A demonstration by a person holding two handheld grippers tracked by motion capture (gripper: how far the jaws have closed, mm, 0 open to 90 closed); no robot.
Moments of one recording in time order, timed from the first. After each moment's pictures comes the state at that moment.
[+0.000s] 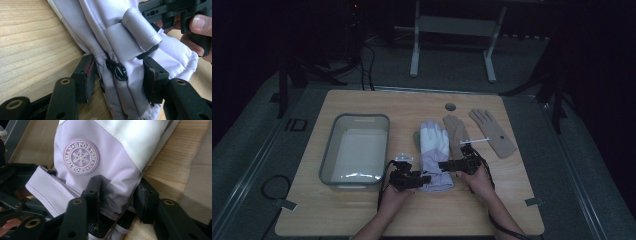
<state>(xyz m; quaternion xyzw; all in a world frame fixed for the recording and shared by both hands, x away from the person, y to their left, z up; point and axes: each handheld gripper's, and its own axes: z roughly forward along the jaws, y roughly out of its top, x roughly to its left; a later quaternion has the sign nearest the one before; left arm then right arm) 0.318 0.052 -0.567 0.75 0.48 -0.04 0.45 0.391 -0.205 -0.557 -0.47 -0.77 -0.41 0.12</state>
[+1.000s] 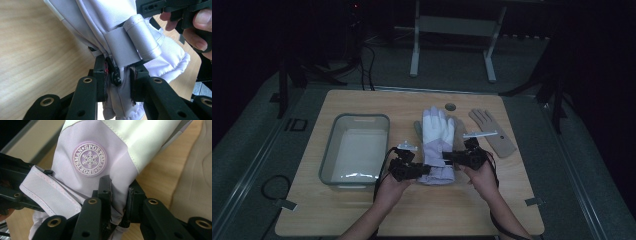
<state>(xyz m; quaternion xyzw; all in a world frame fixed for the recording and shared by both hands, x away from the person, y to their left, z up) 0.319 0.052 -0.496 0.79 0.43 -0.02 0.43 0.364 -0.195 -0.483 -0.44 -0.79 -0.43 -0.01</state>
